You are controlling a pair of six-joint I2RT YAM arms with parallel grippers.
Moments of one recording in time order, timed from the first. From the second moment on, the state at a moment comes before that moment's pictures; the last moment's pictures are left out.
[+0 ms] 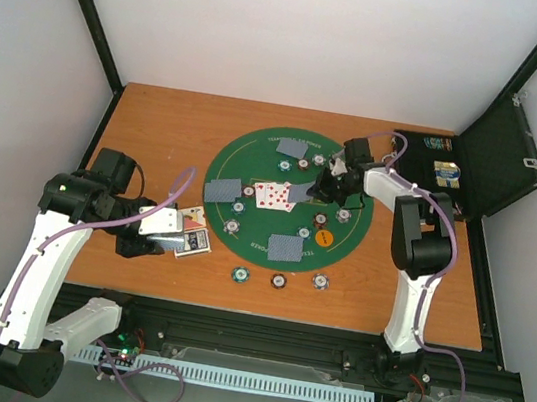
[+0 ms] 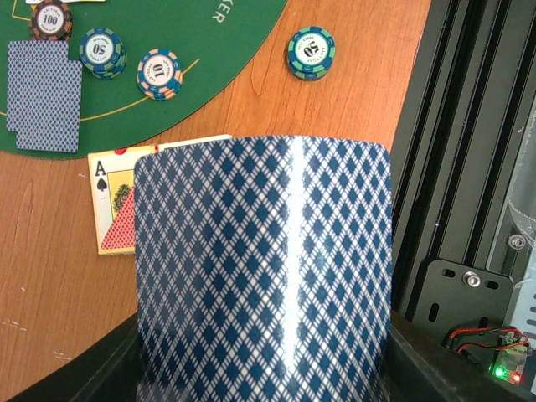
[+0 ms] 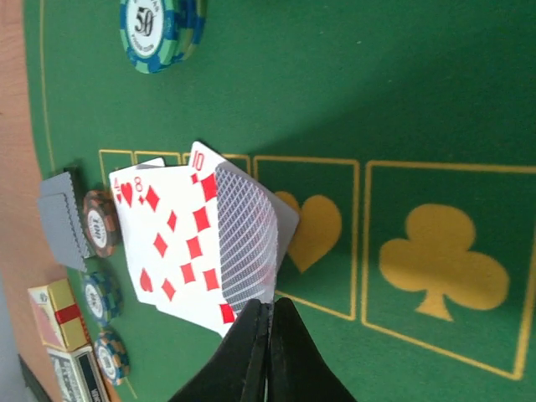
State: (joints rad) left arm -0.14 0.95 1.16 -1.49 0.36 1.13; right arm 0.27 2.07 1.42 -0.46 -0.59 0.53
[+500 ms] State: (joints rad) left arm -0.14 0.95 1.15 -1.49 0.36 1.13; right arm 0.28 1.97 1.45 -0.61 -0.40 0.46
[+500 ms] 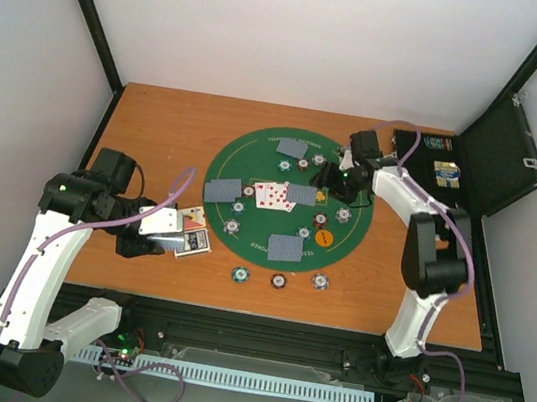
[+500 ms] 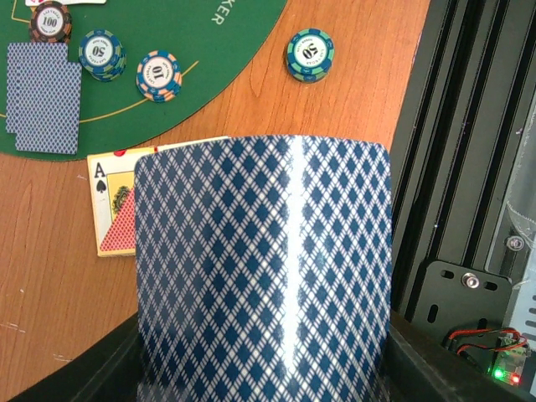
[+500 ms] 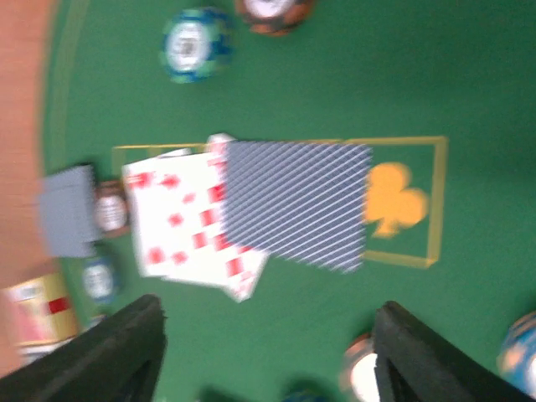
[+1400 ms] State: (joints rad) left arm -0.14 0.95 1.16 -1.49 0.39 1.13; right arm 1.04 1.64 1.02 0.41 -0.69 1.18
